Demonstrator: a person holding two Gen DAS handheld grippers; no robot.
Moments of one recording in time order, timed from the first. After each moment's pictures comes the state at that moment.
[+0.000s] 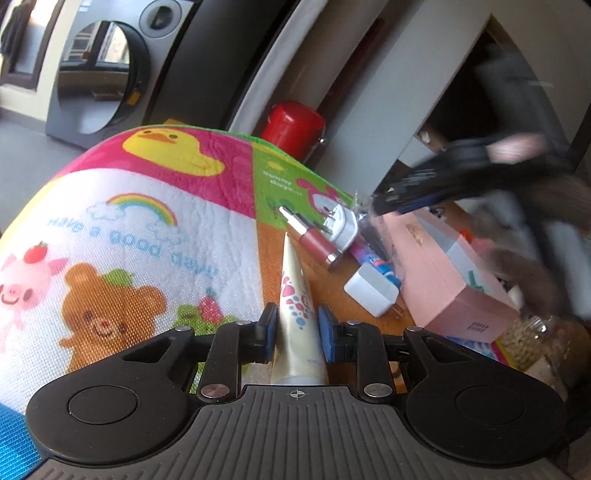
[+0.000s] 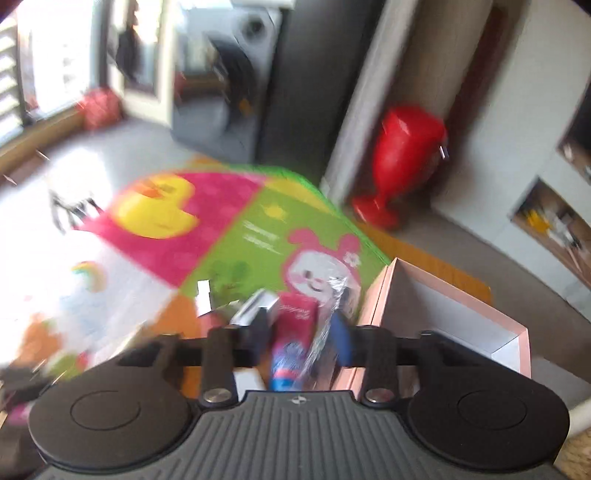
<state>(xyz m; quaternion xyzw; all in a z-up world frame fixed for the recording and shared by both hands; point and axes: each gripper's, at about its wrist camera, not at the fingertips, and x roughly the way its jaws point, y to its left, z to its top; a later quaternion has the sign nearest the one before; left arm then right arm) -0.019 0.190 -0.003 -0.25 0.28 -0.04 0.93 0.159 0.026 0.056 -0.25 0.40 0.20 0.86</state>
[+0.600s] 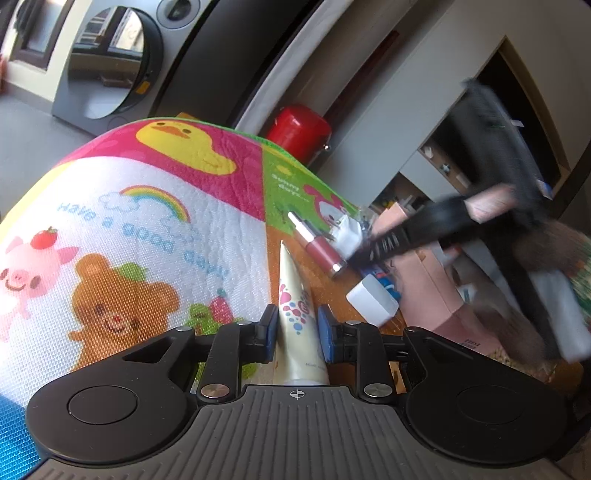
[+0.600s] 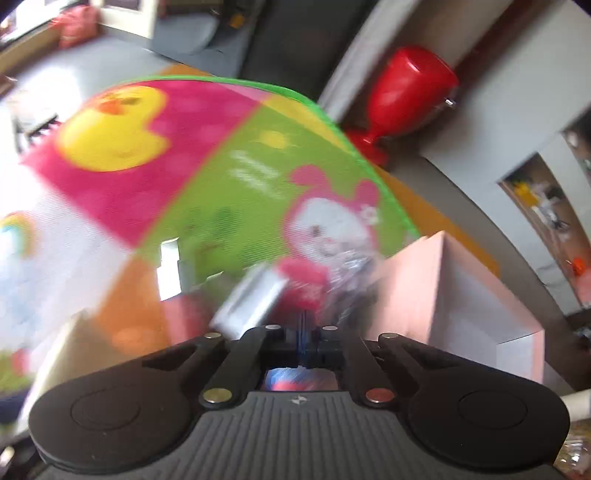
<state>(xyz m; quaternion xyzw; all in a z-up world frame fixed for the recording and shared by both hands) -0.023 0.204 -0.007 -0.29 0.27 -0.04 0.92 0.139 0.054 0.005 -0.31 0.46 0.21 0.81</state>
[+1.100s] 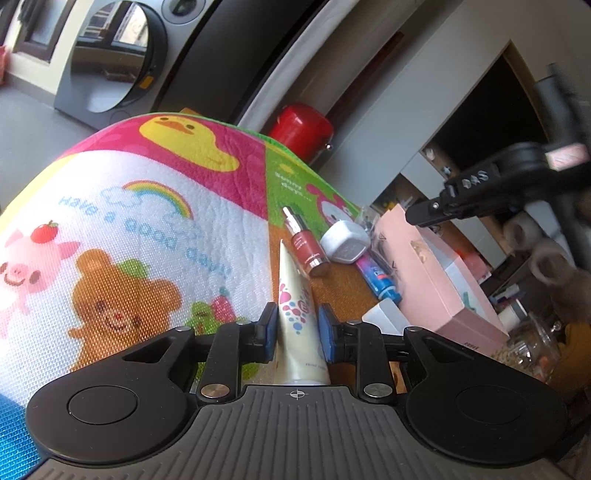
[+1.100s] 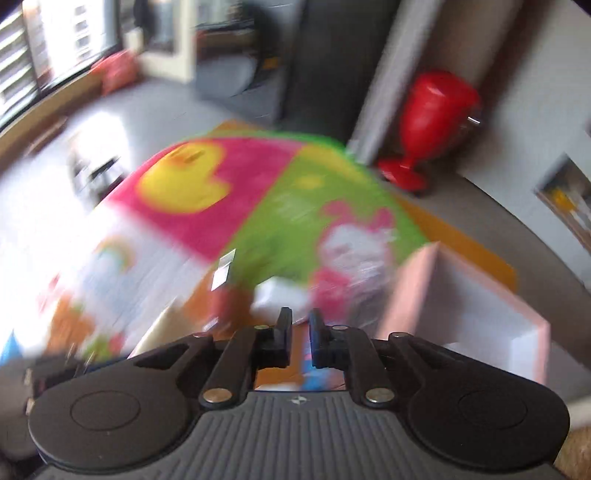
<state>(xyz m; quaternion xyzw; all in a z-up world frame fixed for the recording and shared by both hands) -0.023 0.207 -0.010 -0.30 0.28 -0.04 0.91 0.147 0.017 0.082 -0.22 0.44 0.22 0.84</state>
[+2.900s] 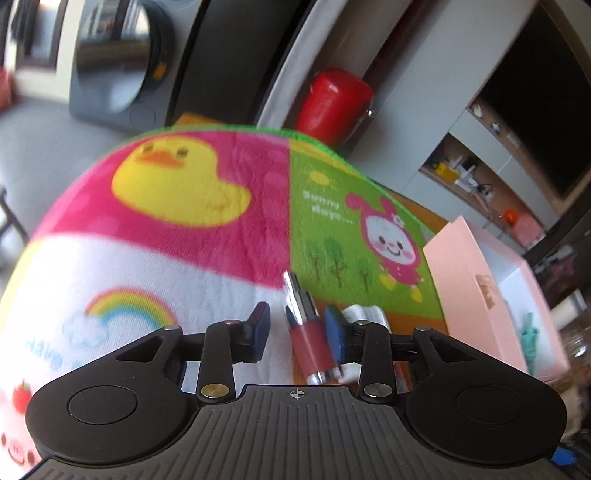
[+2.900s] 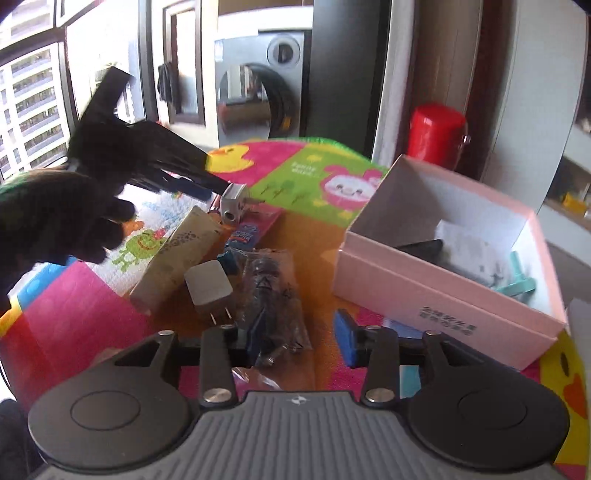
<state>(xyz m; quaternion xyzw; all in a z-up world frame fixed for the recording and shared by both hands) 0.095 0.213 0.018 -0.22 0.37 0.03 0.90 0.001 -0.132 0.017 -0.15 0.31 0.33 0.88</state>
